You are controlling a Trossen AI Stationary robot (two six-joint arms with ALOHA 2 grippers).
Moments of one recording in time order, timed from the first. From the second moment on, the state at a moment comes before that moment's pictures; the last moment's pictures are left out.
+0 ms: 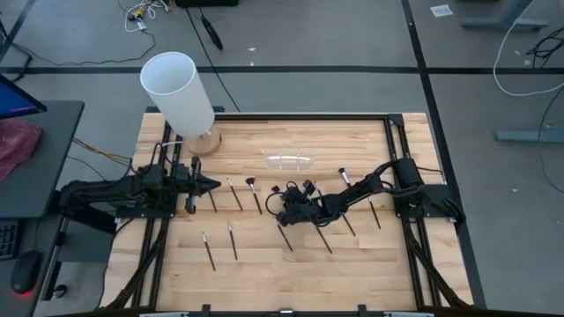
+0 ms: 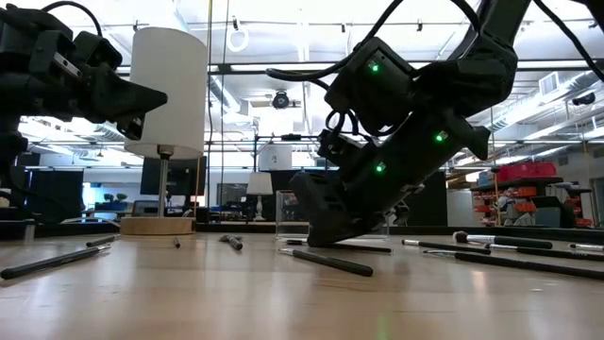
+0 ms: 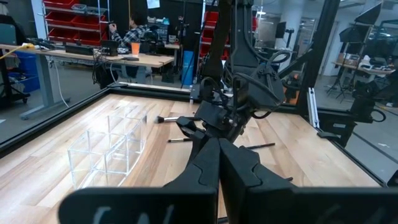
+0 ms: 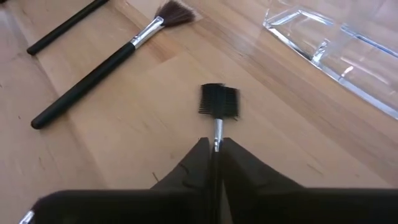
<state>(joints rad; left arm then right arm) 0.07 0.04 0.01 0.05 0.02 -0.12 0.21 2.14 1.01 0.17 0.63 0.65</state>
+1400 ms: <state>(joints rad) 0.07 0.04 0.01 0.05 0.02 -0.12 0.26 2.03 0.98 0.25 0.59 0.47</state>
